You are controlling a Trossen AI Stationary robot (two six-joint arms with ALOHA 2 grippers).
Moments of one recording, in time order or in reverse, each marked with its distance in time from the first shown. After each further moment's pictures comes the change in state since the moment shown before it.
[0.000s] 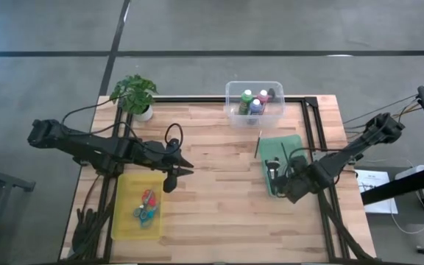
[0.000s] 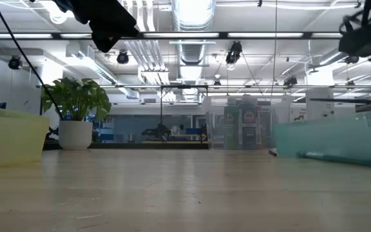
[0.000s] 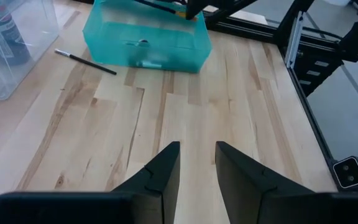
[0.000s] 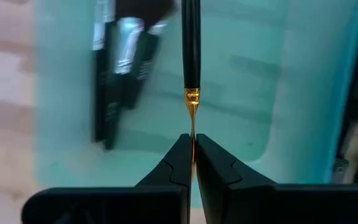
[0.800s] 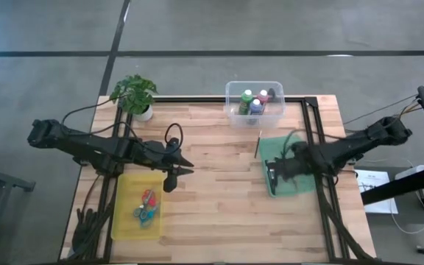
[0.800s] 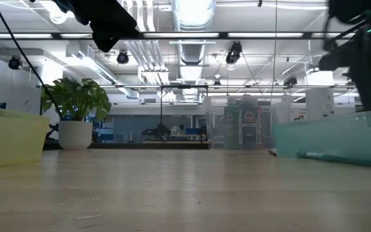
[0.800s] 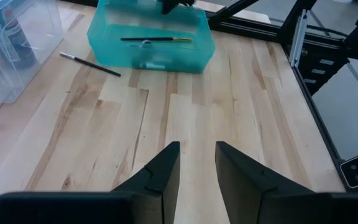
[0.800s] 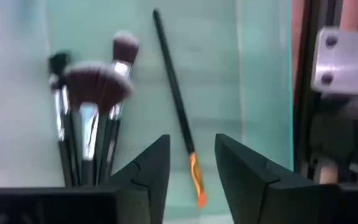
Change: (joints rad) left arm 0.003 0.000 0.000 0.000 -0.011 0.020; right arm -0.259 -0.094 -0.075 -0.060 0.049 -0.091
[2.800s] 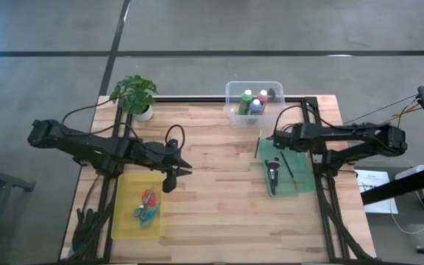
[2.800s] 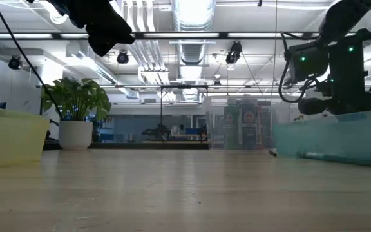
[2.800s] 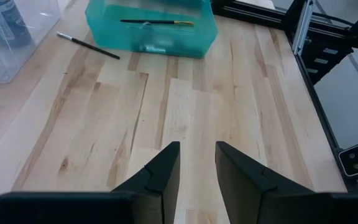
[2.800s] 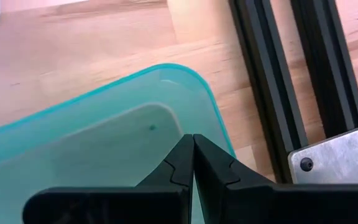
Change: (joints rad) left arm 0.000 0.000 -0.002 -0.050 0.013 -0.030; right arm -0.629 0.078 -0.161 0.209 0.178 -0.315
